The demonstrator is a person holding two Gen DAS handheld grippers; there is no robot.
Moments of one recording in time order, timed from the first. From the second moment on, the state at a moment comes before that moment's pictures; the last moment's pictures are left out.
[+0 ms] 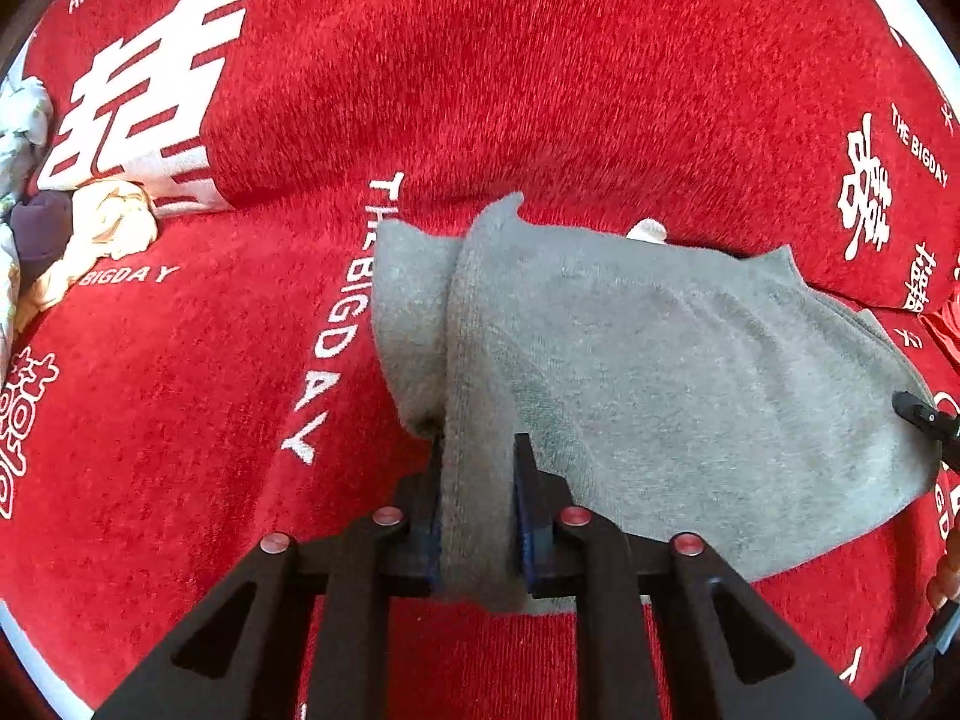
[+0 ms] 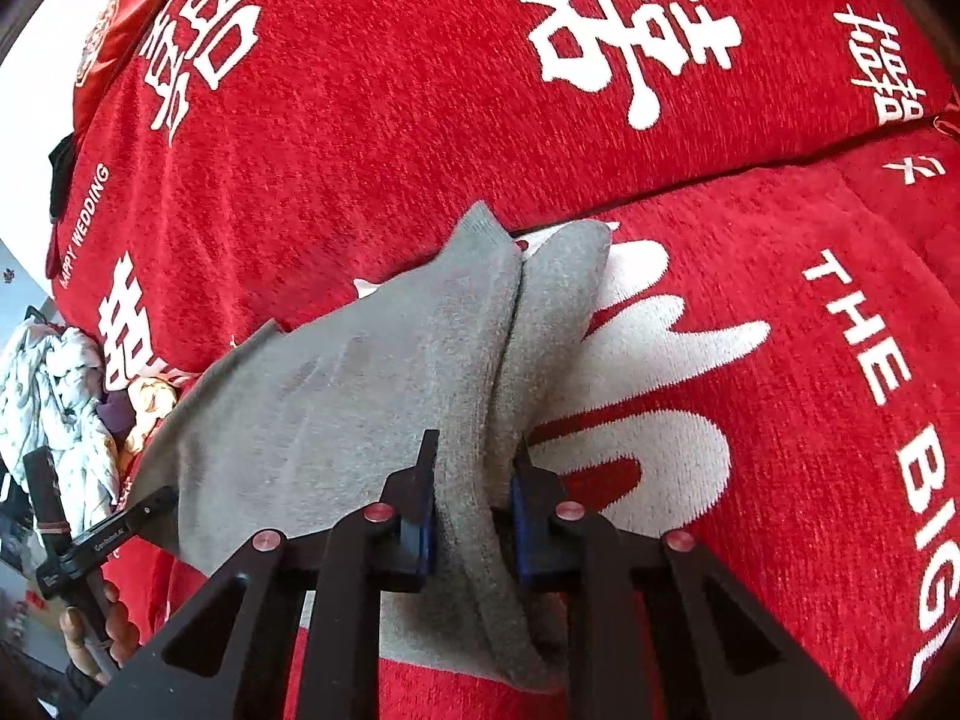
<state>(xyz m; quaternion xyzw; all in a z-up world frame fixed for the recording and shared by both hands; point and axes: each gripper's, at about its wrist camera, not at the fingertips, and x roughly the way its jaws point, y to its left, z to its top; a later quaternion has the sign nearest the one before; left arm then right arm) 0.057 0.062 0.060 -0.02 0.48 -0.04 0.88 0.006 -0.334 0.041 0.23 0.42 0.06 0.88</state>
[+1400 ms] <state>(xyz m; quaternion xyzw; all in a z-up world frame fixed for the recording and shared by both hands) 0.066 0.084 0.013 -0.14 0.51 -0.09 0.84 0.134 -0.119 0.081 0.05 0.52 0.18 0.84</state>
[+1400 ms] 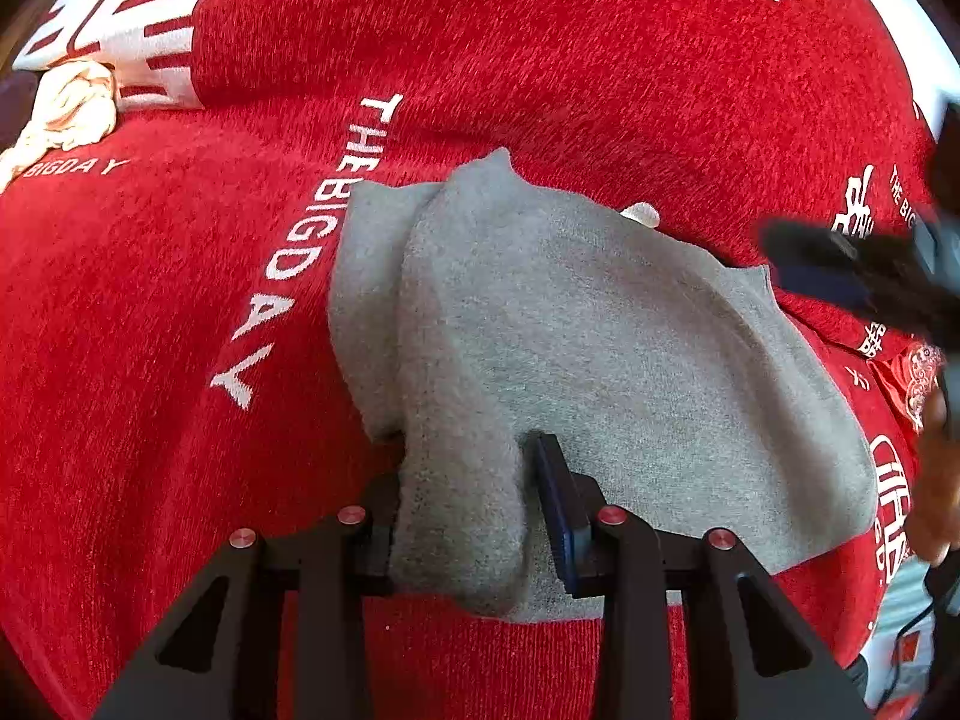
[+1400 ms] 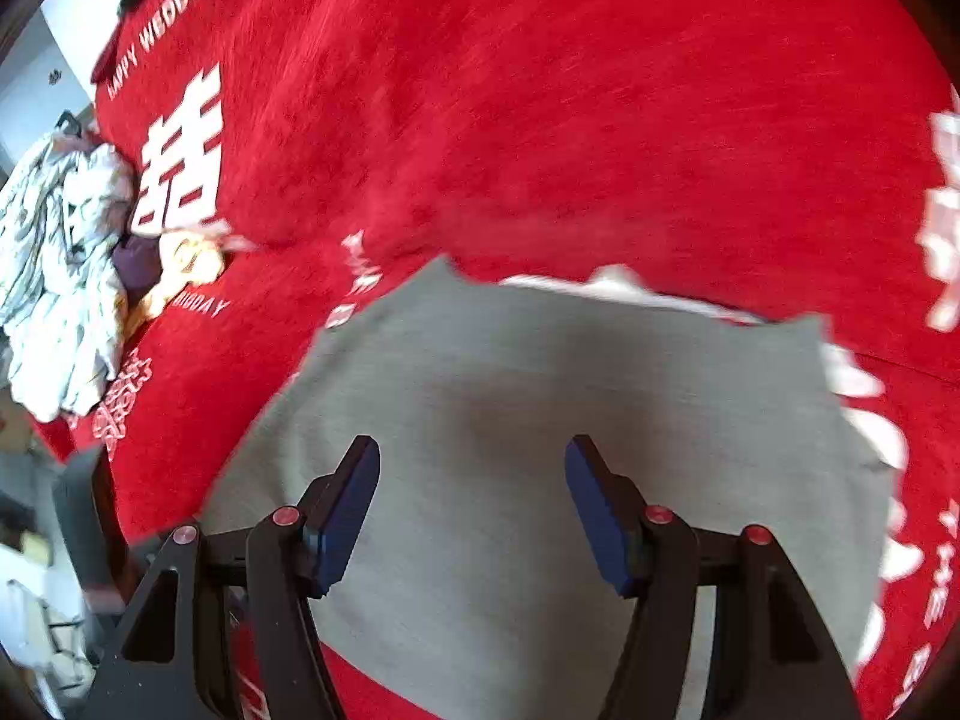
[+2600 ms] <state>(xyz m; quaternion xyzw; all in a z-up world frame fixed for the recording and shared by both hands) 0.008 -0.166 0.107 0.12 0.40 -0.19 0.89 0.148 -0.214 0.114 0.11 0.50 0.27 0.81</state>
